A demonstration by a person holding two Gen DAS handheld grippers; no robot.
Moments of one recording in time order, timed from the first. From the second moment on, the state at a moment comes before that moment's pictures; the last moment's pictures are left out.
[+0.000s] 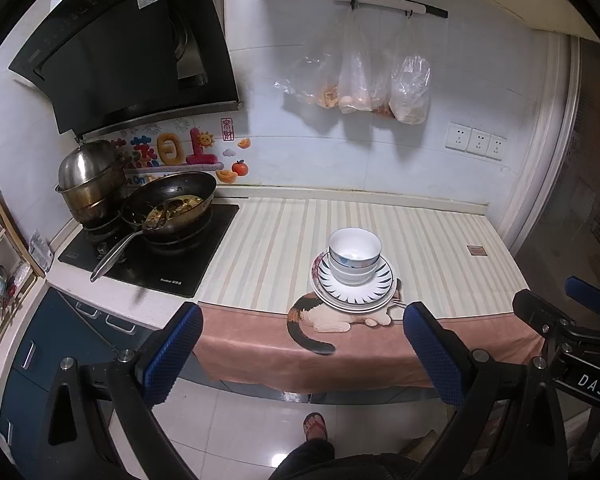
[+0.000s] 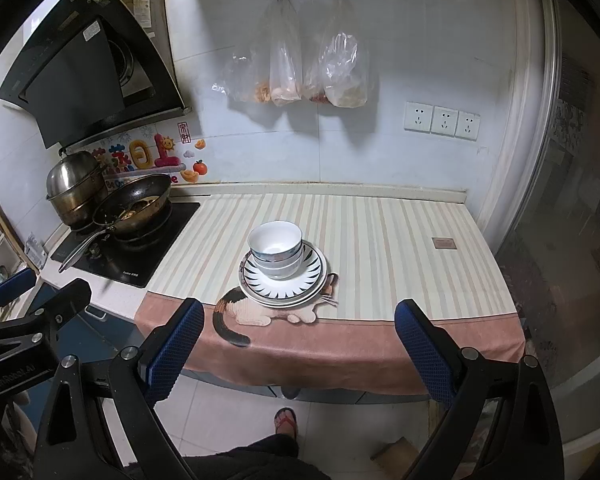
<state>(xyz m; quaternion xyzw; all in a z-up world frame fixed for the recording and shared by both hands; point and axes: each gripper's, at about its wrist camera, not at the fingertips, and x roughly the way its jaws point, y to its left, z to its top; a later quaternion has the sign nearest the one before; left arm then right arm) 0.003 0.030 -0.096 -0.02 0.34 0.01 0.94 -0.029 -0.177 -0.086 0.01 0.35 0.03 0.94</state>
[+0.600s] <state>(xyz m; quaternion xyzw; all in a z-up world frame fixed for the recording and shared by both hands) -0.001 0.034 -0.098 -0.02 0.35 0.01 0.94 -0.031 -0.174 -0.086 0.01 0.35 0.03 0.94</state>
